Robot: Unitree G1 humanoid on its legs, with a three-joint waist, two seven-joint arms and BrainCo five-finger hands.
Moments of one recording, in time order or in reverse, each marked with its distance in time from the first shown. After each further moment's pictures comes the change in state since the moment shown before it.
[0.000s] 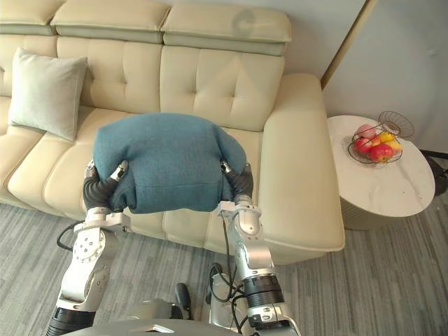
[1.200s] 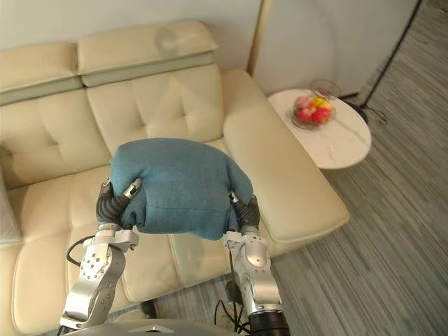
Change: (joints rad) left arm 0.095 -0.017 -0.041 0.028 -0.027 0.004 -0.041; right arm 0.174 0.007 0.008 0.009 -0.059 0.017 0.025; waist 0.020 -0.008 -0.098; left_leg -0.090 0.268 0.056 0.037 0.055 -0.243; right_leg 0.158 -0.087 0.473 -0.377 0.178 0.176
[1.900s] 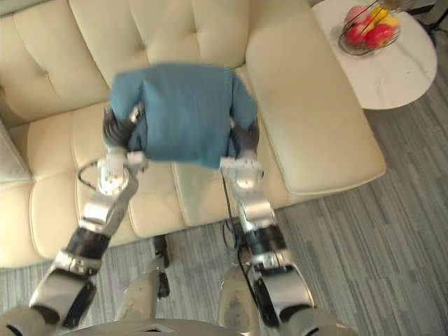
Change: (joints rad) left arm -0.834 0.143 0.024 0.422 -0.034 -0.038 0.249; right arm -0.747 -0.123 0.017 0.179 -0.102 0.056 -0.261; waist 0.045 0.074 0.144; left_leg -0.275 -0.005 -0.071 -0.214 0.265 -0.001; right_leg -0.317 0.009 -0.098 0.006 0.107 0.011
